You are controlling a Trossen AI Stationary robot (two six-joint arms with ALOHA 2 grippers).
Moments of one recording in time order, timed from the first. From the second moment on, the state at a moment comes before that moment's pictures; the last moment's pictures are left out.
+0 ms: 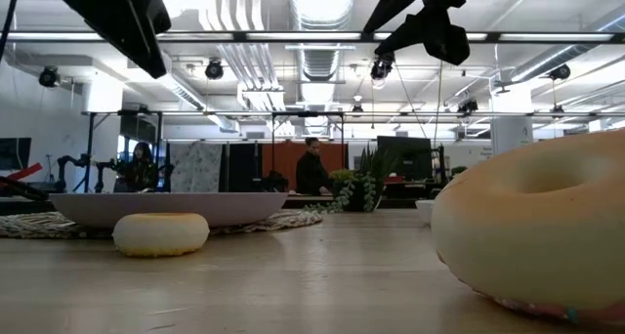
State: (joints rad) left arm -0.56 1.44 1.11 -0.74 -0.36 -0.65; right arm 0.15 1.36 1.07 -0.41 0.20 0.91
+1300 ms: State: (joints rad) left arm -0.66 1.93 1.22 -0.49 -0.39 -0.56; right arm 0.30 1.36 1.07 -0.52 0.27 1.02
